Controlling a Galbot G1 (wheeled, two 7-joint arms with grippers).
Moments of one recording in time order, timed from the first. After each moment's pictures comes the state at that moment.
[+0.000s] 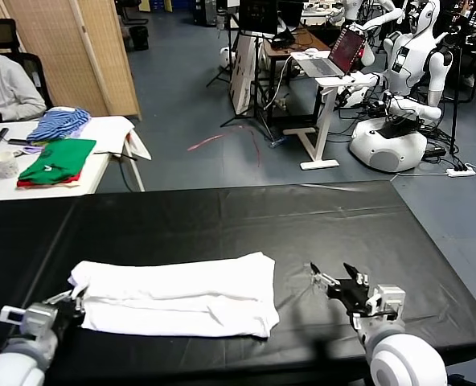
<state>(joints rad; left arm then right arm) 1.70 -1.05 -0.87 -2.30 -0.23 0.74 0.08 -1.49 1.29 0.57 2.32 0.53 -0.74 0.24</state>
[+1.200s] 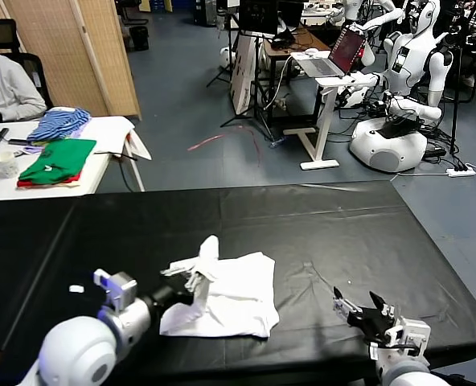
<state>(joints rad) 1.31 -0.98 -0.36 -2.31 -0.63 0.74 0.06 -1.66 1.42 0.65 2.40 0.42 -0.74 0.23</state>
